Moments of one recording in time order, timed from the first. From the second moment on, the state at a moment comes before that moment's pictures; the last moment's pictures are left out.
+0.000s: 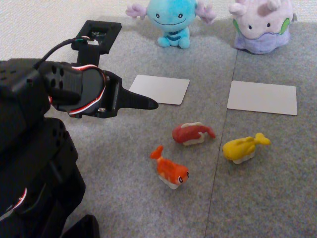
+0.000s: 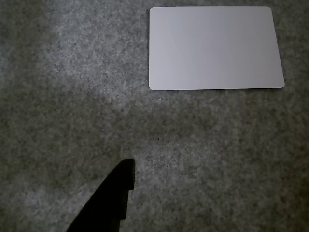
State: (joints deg) arm -1.0 169.5 177.2 33.8 95.3
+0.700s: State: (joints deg) arm -1.0 190.5 177.7 43.9 92.7
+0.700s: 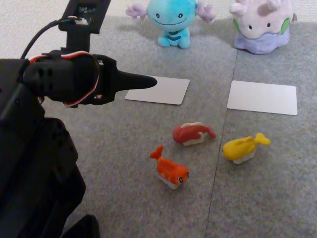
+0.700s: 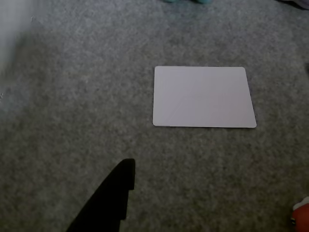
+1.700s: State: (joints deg) arm 24.3 168.4 151.6 52.4 80.2
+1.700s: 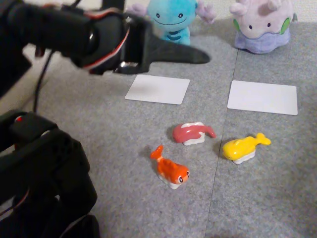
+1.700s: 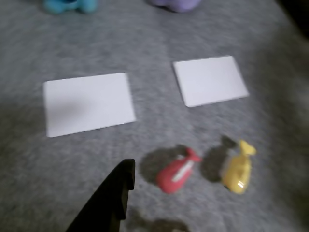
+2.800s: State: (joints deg) arm 43.8 96.5 118.7 55.6 78.2
